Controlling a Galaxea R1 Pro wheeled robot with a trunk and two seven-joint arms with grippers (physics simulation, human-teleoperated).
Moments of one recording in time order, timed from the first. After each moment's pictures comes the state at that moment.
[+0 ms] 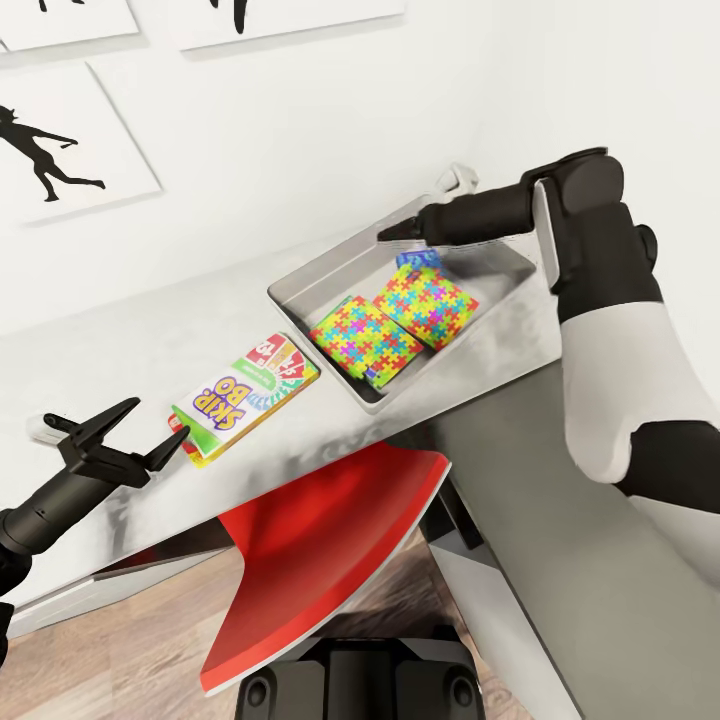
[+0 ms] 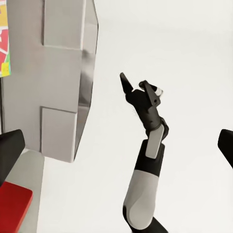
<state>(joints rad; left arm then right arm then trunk) -0.33 0.31 0.32 -1.61 1.82 1.03 -0.31 -1.60 0.01 0.03 -0.96 0.23 1.04 1.08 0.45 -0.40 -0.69</state>
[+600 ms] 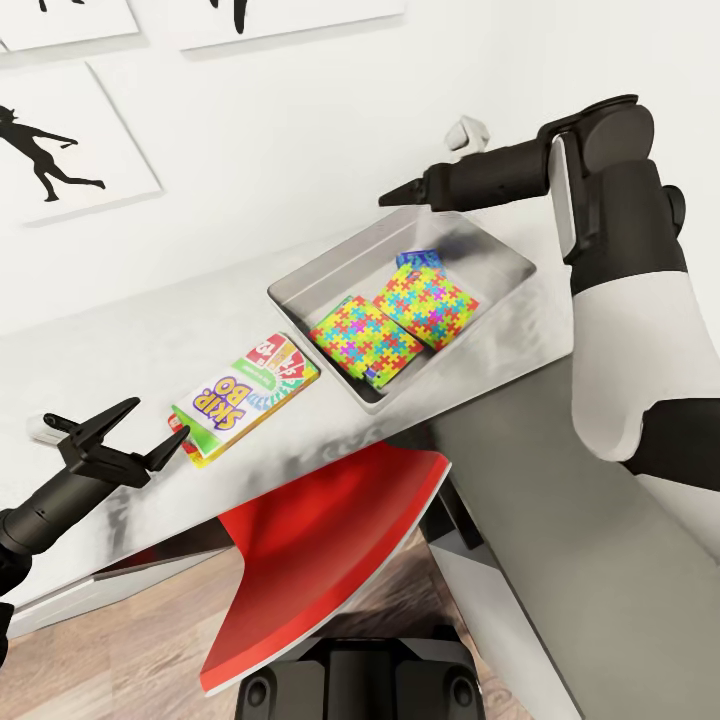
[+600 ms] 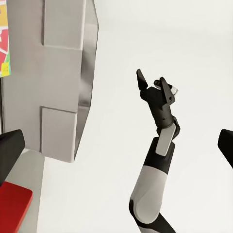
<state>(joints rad) -0.33 0.31 0.32 -1.61 1.82 1.03 -0.31 -1.68 0.01 0.03 -0.96 0.23 1.04 1.08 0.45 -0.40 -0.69</state>
